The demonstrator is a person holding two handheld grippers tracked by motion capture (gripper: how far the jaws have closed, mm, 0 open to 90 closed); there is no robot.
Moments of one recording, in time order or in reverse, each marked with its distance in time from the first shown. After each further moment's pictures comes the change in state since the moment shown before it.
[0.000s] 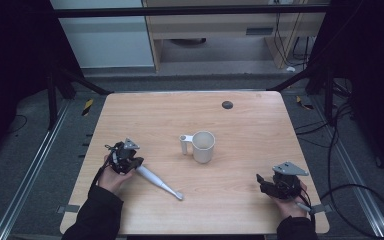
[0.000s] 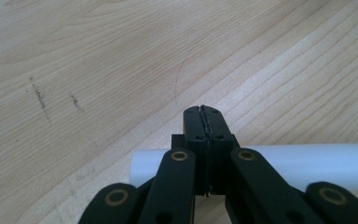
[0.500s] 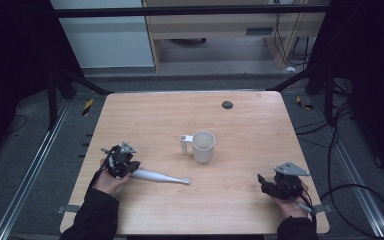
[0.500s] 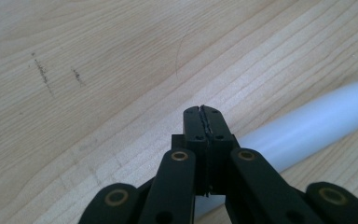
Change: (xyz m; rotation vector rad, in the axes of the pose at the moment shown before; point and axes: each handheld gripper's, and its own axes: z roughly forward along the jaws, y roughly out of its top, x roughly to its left) left arm -0.001 -0.012 -0.007 0.025 0.006 0.003; right arm -0.002 -0.001 -0.002 0.001 -0.003 0.007
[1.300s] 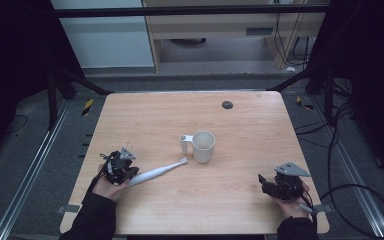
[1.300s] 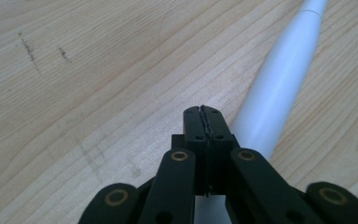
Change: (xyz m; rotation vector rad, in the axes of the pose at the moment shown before) left arm -0.012 -0.011 -0.010 0.029 -0.004 0.018; right arm 0.000 0.000 -0.002 0.001 -0.005 0.002
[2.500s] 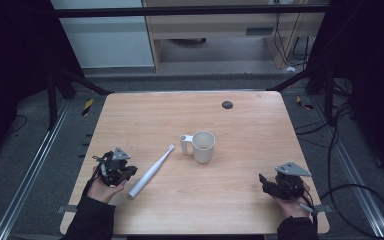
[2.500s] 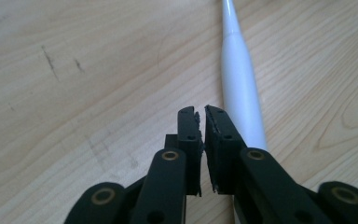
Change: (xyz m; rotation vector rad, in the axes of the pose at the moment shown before) left arm -0.003 0.005 -0.030 -0.091 -0.004 -0.049; right arm -0.001 0.001 -0.001 -0.003 -0.008 0.006
